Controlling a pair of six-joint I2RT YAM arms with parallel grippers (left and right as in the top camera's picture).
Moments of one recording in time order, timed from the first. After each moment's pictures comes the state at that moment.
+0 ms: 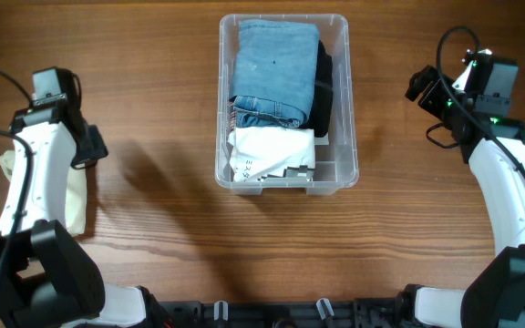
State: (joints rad) left arm 0.28 1.65 1.21 -0.90 -0.47 -0.11; right arm -0.18 1.51 1.08 -0.37 -0.09 0.39
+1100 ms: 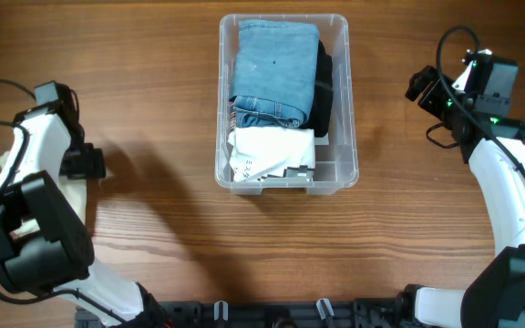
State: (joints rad) left arm 0.35 1.85 1.21 -0.88 -0.44 0.11; right arm -0.18 1.51 1.08 -0.37 -0.09 0.39
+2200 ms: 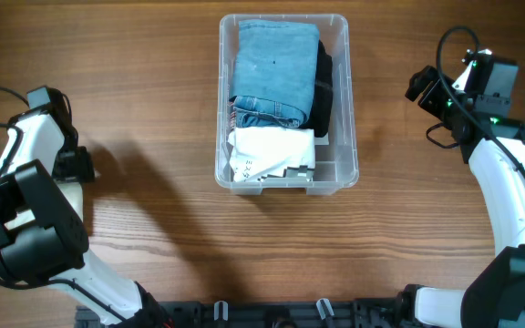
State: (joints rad) left arm 0.40 1.92 1.23 -0.84 -0.46 0.13; right arm -0.18 1.51 1.08 -0.37 -0.09 0.39
